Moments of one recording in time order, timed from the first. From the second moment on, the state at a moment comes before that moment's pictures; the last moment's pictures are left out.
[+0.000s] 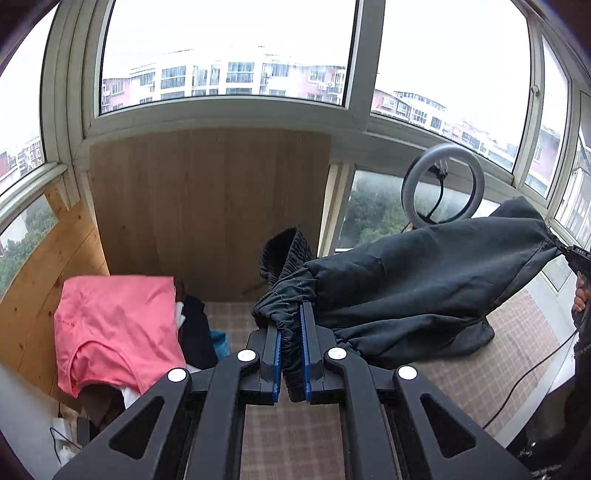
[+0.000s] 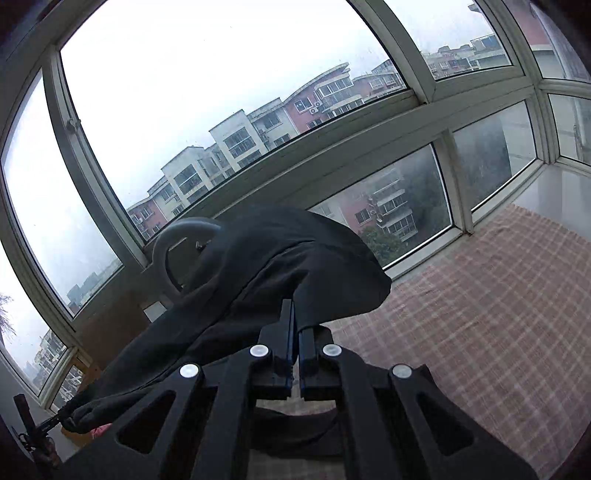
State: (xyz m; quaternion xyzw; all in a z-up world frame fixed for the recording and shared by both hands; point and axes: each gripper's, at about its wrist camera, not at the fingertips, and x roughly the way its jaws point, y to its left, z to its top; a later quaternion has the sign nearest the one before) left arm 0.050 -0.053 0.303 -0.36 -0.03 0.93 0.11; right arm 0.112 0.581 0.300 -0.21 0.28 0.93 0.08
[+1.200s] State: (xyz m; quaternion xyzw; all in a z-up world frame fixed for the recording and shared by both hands) left arm 0.147 0.009 0.097 -0.55 -0.01 0.82 0.17; right arm 0.151 0.698 0.089 -0.45 0.26 0.82 0.23
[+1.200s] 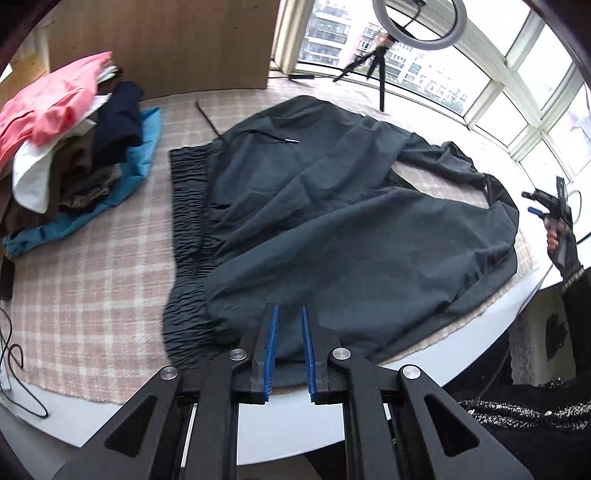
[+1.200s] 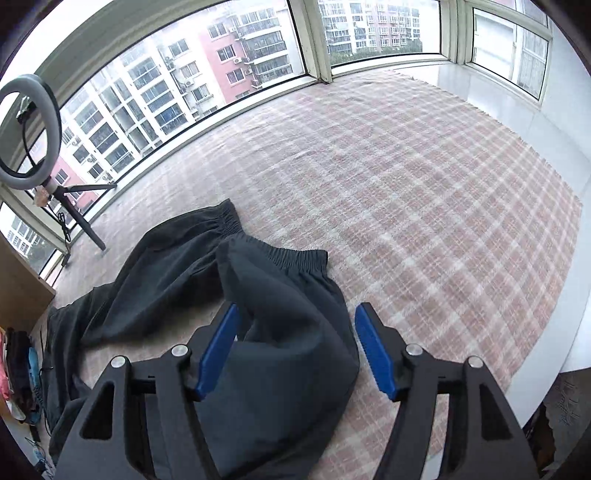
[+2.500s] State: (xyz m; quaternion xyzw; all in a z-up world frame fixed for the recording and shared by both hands) left arm 0.147 0.253 0.045 -0.58 0.16 0.71 0.37; right arm 0.330 0.806 0.039 -0.46 0.36 0.75 0.32
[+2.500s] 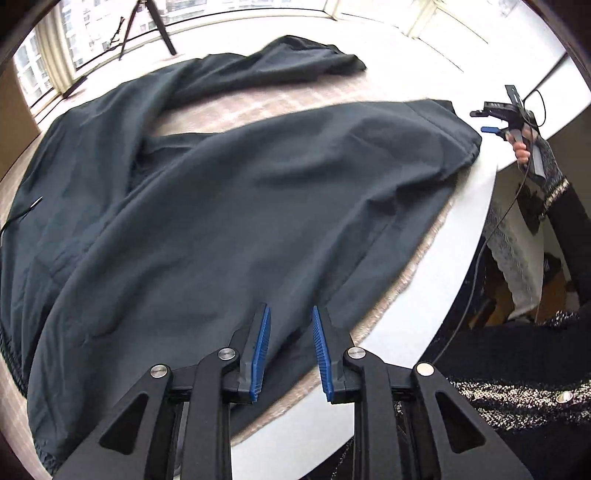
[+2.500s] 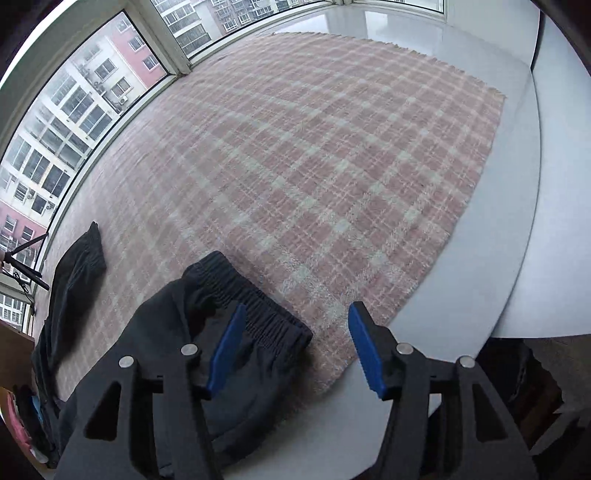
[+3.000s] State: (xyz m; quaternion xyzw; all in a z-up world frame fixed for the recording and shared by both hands) left arm 0.155 0.287 0.008 -0.60 0.22 0.66 0.39; right arm 0.355 0.801 0.019 -0.45 0.42 0.74 0.28
